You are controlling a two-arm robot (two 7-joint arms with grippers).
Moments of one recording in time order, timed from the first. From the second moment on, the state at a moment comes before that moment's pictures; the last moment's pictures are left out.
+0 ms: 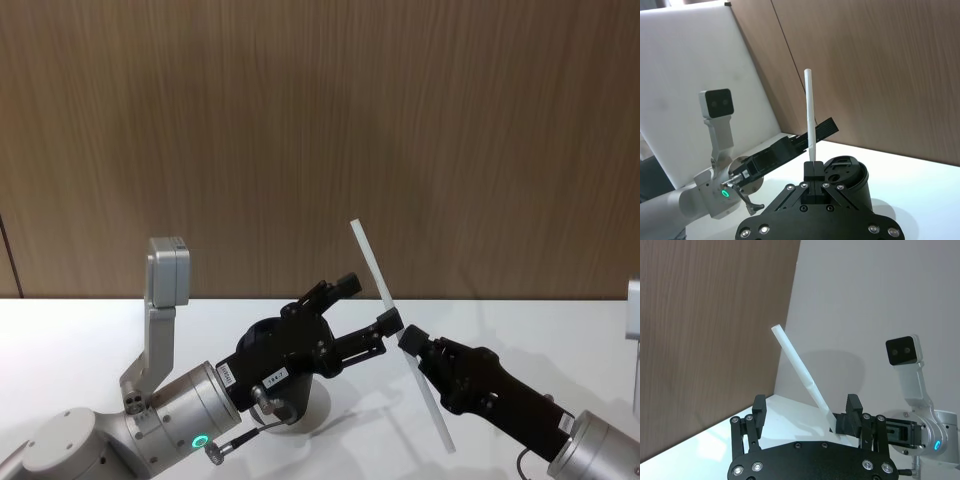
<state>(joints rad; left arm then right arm) -0.46 0.27 0.55 -1.32 -0.85 -0.10 -0.77 0.09 0.32 -0.12 -1.69 0.71 0.29 0.73</state>
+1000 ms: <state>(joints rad) -0.47 0.26 0.56 -1.29 -0.87 -0.12 -0.78 0.08 0.35 -0.16 -1.69 0.73 0.28 0.76</state>
